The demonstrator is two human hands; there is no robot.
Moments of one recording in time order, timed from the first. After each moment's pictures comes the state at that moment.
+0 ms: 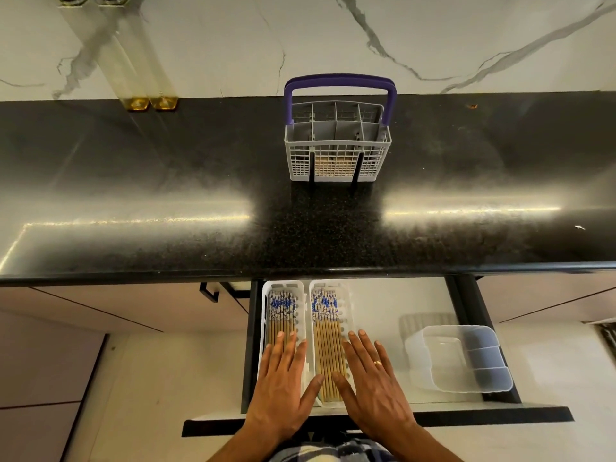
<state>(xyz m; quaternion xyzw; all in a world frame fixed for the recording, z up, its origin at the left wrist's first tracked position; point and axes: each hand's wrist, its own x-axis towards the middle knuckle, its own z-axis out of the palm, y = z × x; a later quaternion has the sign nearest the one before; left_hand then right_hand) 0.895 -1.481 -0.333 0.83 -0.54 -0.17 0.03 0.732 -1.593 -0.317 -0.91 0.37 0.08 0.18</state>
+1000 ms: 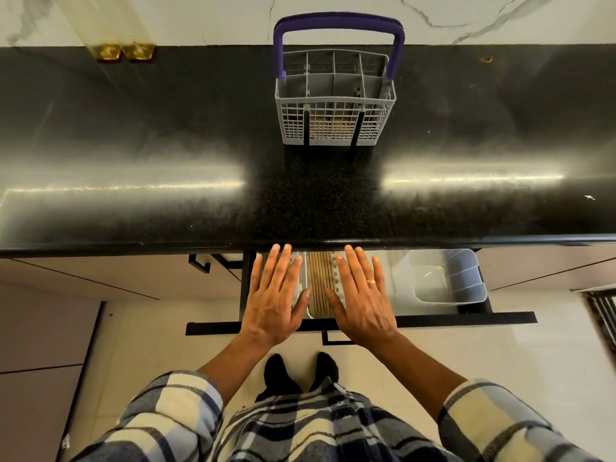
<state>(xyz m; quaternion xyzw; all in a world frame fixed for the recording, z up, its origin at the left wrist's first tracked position) 0.947 -1.553 -0.311 0.79 -0.60 0.00 0.13 0.779 -1.663 -0.310 -0.93 0.35 -0.04 0.11</state>
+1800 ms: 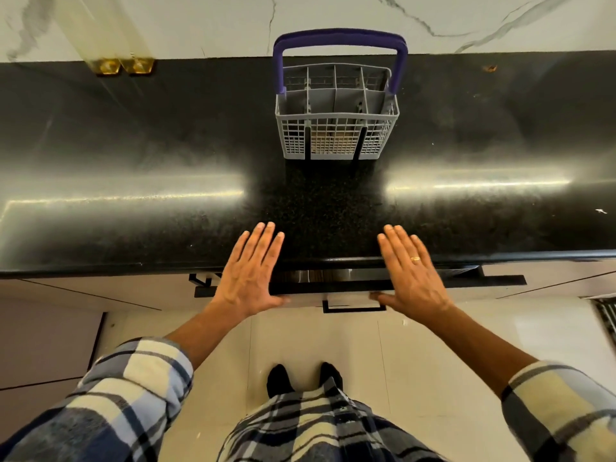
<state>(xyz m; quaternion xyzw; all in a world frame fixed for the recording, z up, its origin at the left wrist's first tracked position) 1.033 -1.594 -0.290 0.78 -0.63 0.00 -0.07 0.751 -1.770 -0.289 -0.95 0.30 0.04 -0.01</state>
